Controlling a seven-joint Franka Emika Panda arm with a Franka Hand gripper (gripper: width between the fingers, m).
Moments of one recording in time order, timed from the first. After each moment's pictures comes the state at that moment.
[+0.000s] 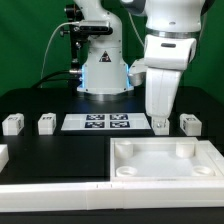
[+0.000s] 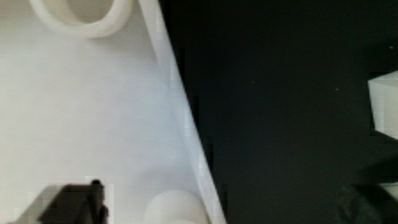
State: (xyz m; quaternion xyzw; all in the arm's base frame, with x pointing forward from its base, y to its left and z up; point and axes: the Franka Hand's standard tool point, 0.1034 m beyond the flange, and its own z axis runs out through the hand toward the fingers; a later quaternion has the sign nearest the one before) arm 0.489 0.086 0.063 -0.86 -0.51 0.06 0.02
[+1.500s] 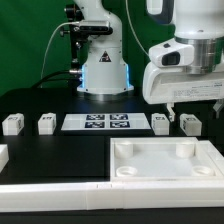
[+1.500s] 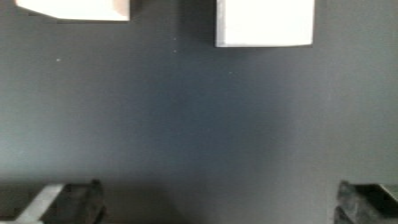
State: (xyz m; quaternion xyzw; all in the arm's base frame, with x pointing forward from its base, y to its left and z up) arm 0.445 0.162 0.041 -1.00 0.00 0.06 0.03
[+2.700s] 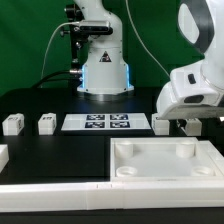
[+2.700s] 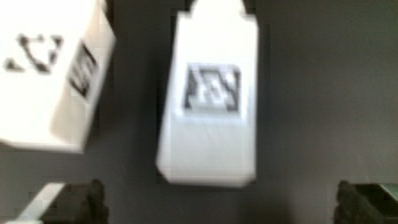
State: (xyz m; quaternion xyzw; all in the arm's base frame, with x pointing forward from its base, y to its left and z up) arm 0.425 0.184 0.020 -0.95 -0.04 0.31 0.00
